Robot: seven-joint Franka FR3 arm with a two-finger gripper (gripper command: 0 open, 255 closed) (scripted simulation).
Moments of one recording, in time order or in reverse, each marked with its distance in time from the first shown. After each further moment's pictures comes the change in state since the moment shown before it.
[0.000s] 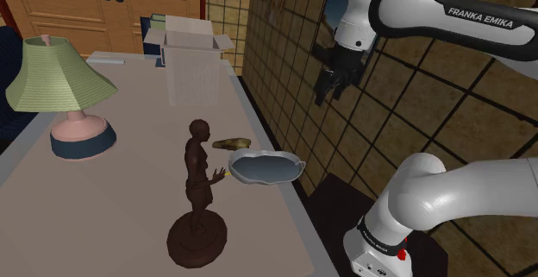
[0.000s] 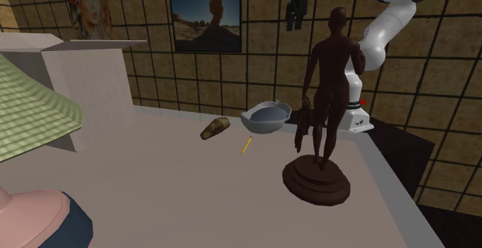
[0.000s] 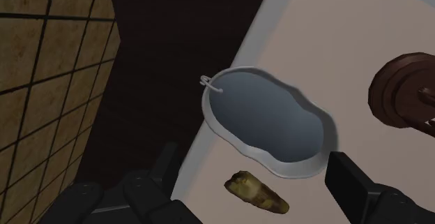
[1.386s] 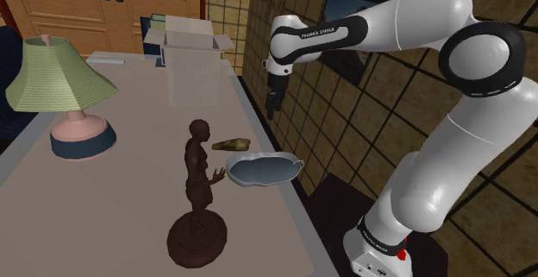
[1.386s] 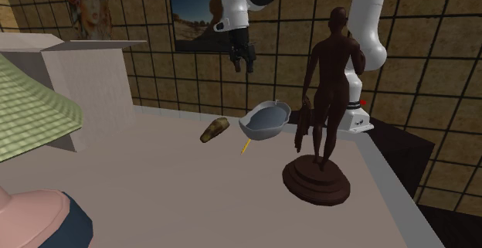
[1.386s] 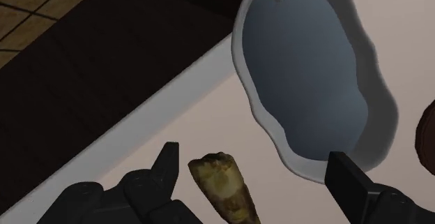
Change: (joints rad) arm 0.094 0.764 -0.159 0.278 0.023 0.307 -0.546
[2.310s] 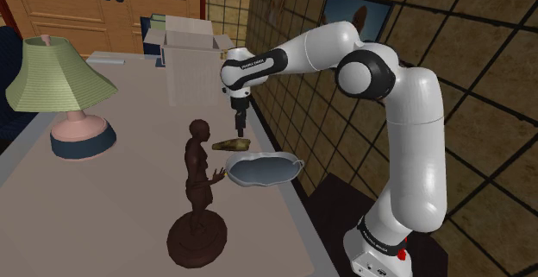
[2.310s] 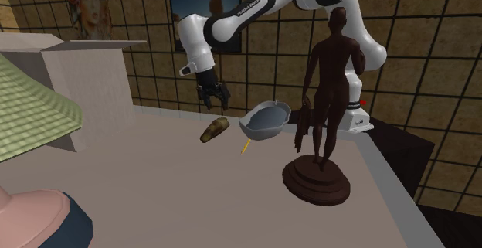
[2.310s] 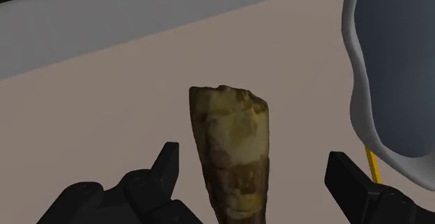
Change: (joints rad) arm 0.000 0.589 0.061 0.469 0.043 -0.015 -0.306
